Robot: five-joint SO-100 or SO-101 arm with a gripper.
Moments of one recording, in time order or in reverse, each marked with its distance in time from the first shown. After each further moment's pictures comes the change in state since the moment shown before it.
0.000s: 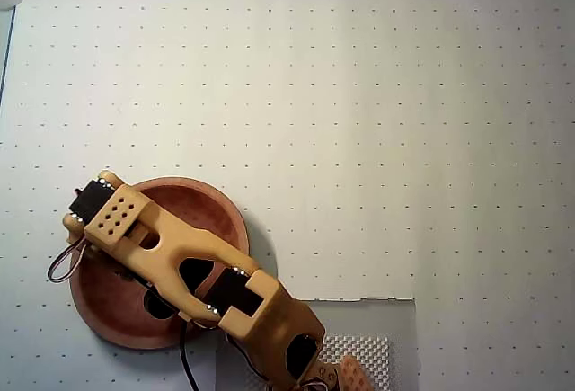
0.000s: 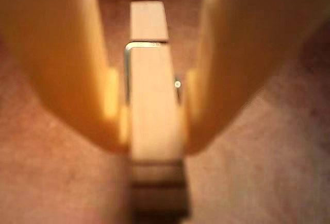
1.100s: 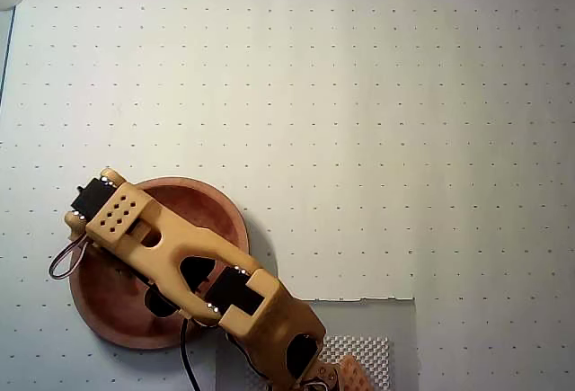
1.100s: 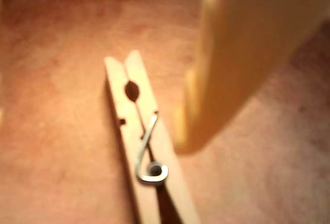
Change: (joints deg) arm 2.7 0.0 0.0 0.0 0.0
